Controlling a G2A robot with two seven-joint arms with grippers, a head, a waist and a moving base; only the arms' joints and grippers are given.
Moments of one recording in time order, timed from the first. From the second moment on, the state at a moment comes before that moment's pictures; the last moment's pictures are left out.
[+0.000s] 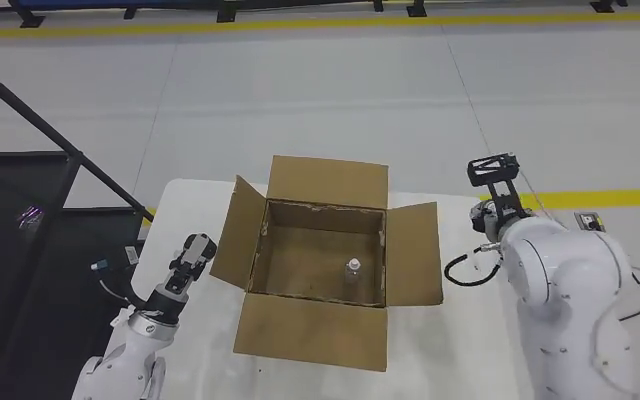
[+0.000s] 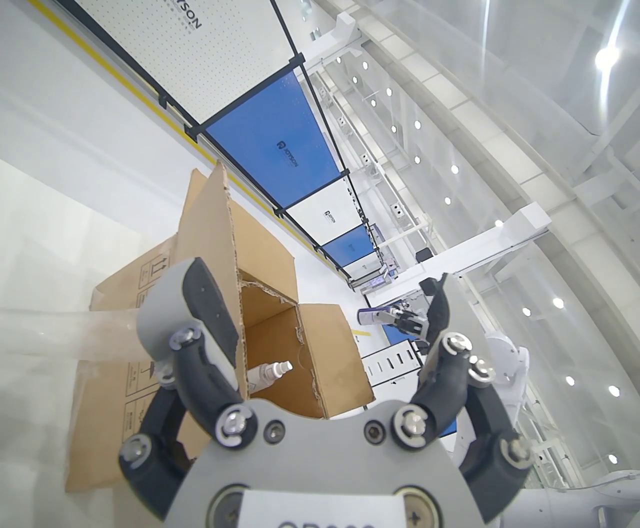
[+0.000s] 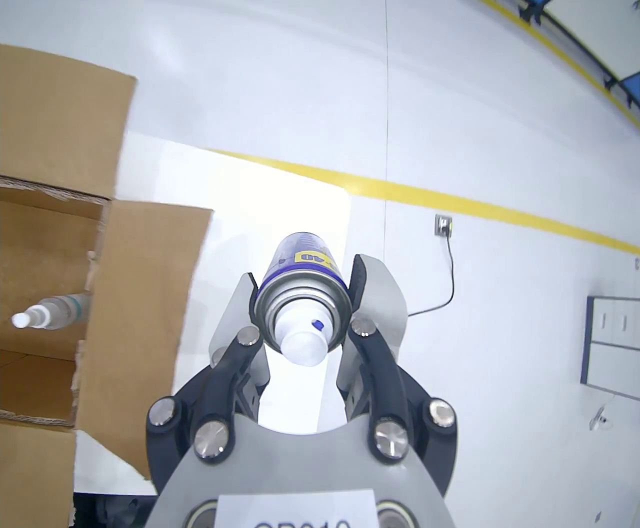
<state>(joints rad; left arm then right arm) 1.40 -1.28 -1.68 -1.84 0.06 -0.40 -0.35 -0.82 -1.33 1.50 -1.91 -1.58 -0.05 1.46</state>
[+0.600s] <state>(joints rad) 1.40 -1.28 -1.68 -1.84 0.06 -0.40 -0.35 -0.88 -1.31 1.61 -1.47 -1.43 -0.10 1.27</state>
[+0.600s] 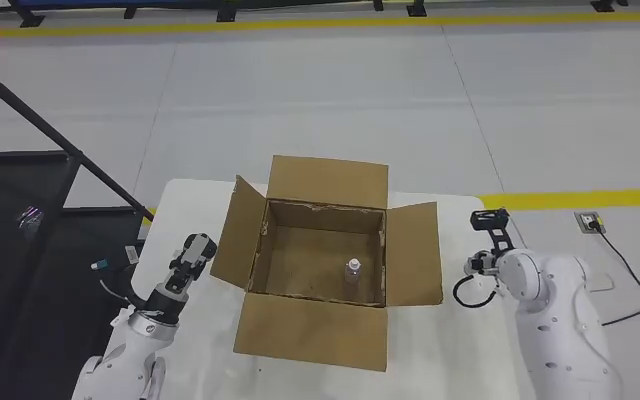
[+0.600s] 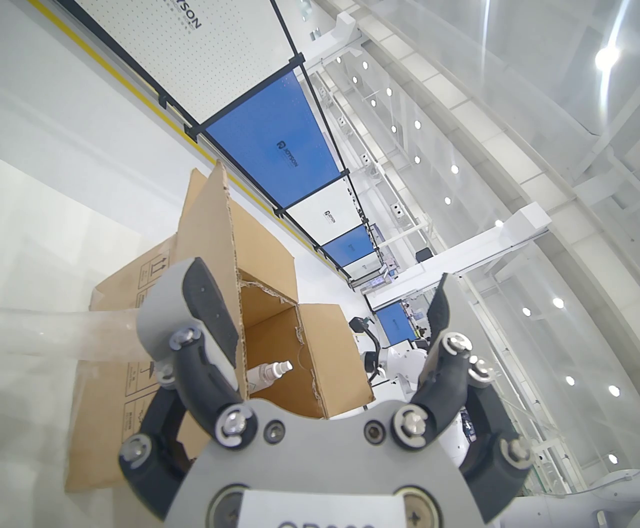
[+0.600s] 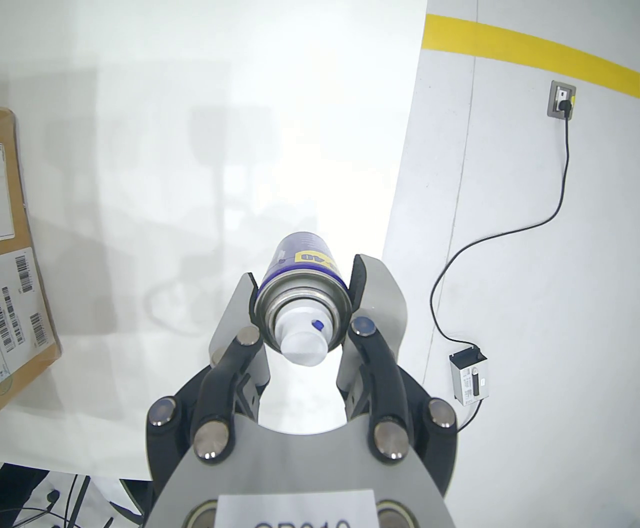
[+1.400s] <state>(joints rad) 1.40 -1.28 -1.68 -1.84 0.06 -0.40 -0.35 -0.85 -1.31 1.49 -1.85 -1.45 -0.06 1.24</state>
